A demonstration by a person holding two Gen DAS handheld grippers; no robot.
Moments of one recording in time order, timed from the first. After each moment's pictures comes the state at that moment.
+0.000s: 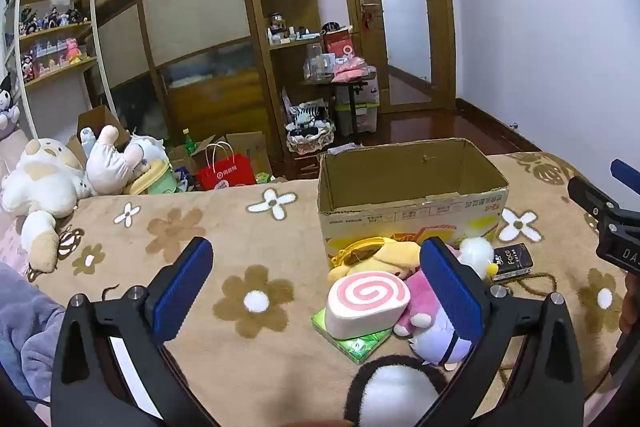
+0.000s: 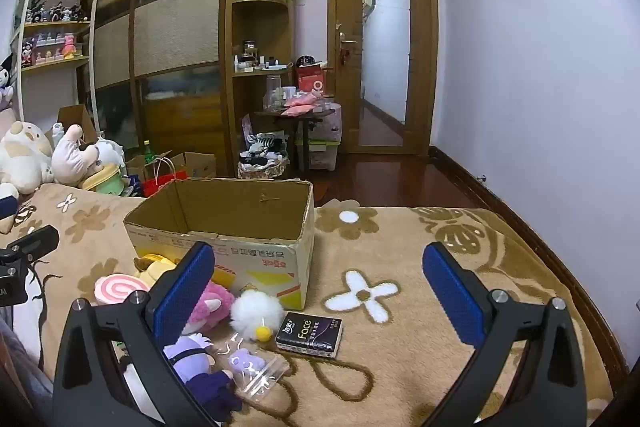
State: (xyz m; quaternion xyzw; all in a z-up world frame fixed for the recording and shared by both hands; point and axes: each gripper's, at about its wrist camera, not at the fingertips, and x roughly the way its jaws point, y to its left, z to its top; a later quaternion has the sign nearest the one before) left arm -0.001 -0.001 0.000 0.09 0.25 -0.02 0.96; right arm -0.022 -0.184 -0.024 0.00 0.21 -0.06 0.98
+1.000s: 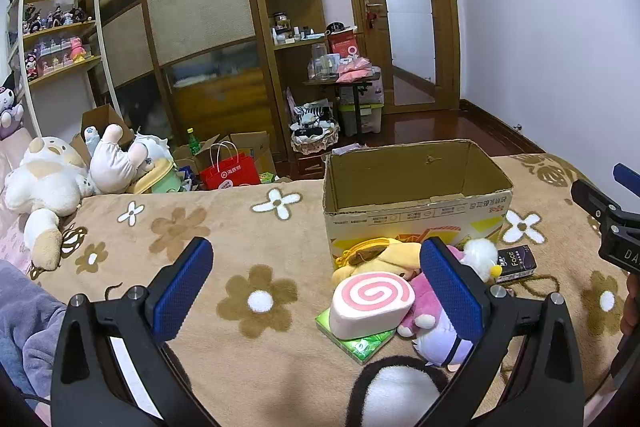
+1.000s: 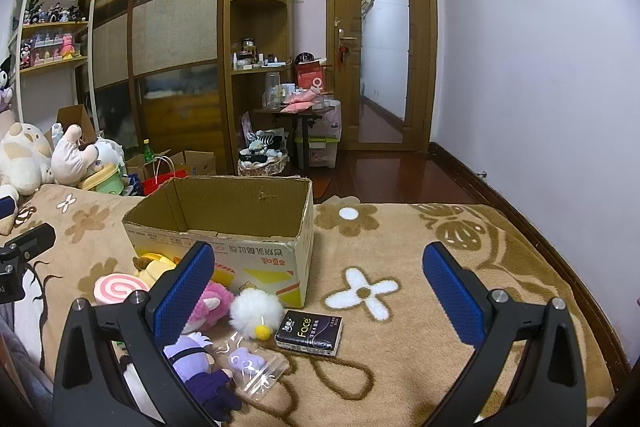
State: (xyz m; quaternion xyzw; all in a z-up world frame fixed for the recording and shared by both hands) left arm 0.001 0.003 0.000 0.07 0.26 -0.02 0.96; right arm -0.021 -0.181 -0.027 0.01 0.21 -0.06 0.98
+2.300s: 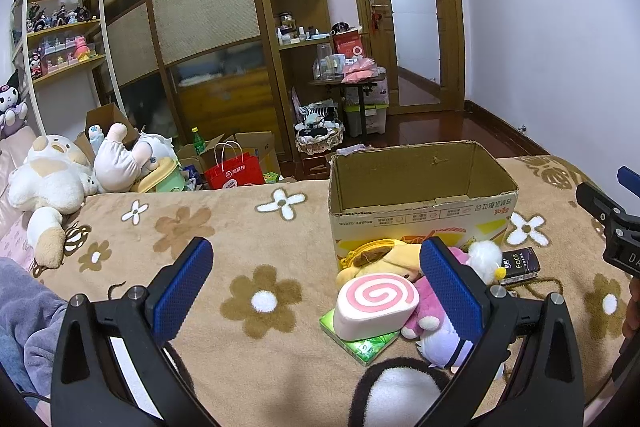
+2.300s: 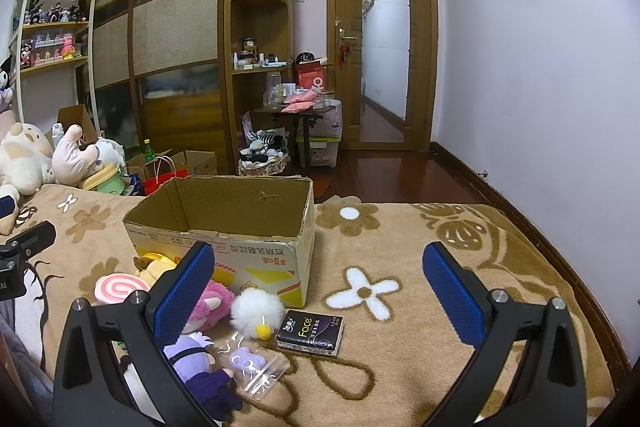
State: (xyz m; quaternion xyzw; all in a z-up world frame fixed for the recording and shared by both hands) left arm 0.001 0.009 0.000 0.07 0.26 -0.01 0.96; right arm -0.021 -0.182 -0.028 0.01 0.21 -0.06 0.98
